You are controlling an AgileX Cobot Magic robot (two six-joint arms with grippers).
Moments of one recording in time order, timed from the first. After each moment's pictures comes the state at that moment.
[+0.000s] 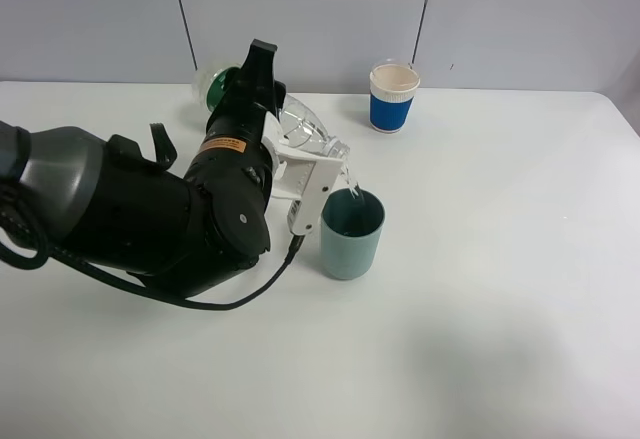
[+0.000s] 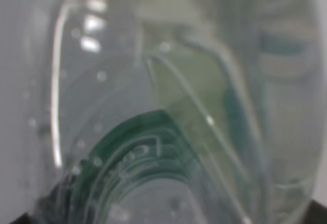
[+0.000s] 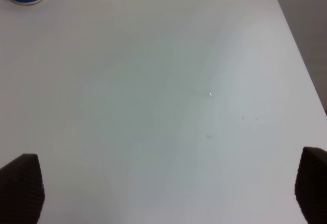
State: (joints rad) left arm -1.05 1.88 -0.84 -1.26 -1.20 2.48; right arm -0.11 0.00 -0.50 0.02 1.06 -0.13
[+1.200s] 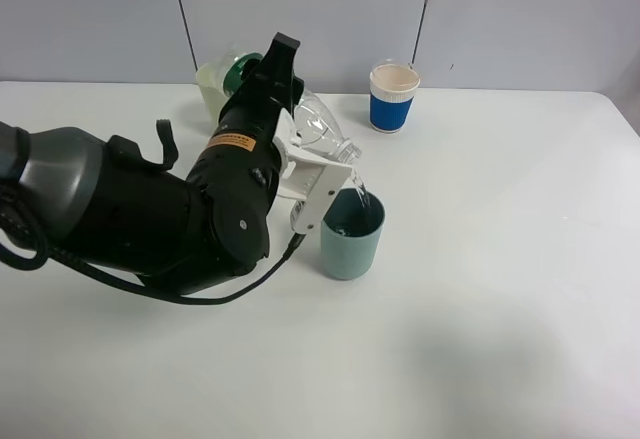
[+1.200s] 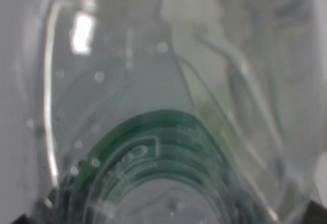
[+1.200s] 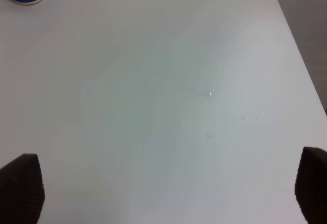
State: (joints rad) left arm -1.05 1.88 -0.84 -1.14 -1.20 2.52; right arm -0.11 0.00 -0.50 0.02 1.06 -0.13
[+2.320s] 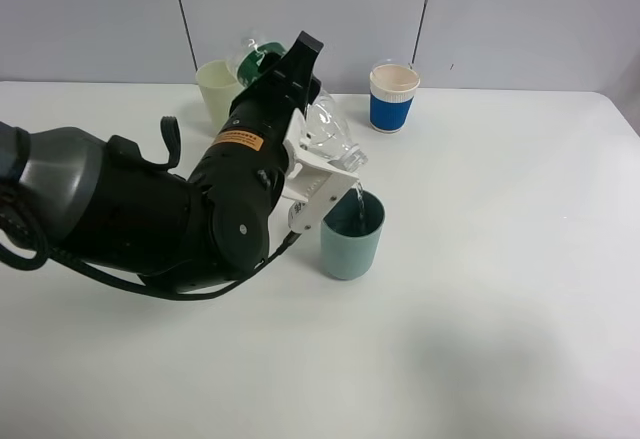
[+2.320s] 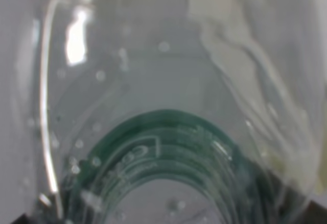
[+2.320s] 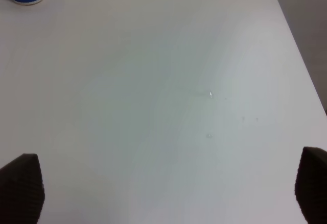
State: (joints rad) left arm -1.05 1.88 -0.84 -1.05 -1.20 2.60; right arm -0.11 0.00 -0.50 0.02 1.06 -0.13
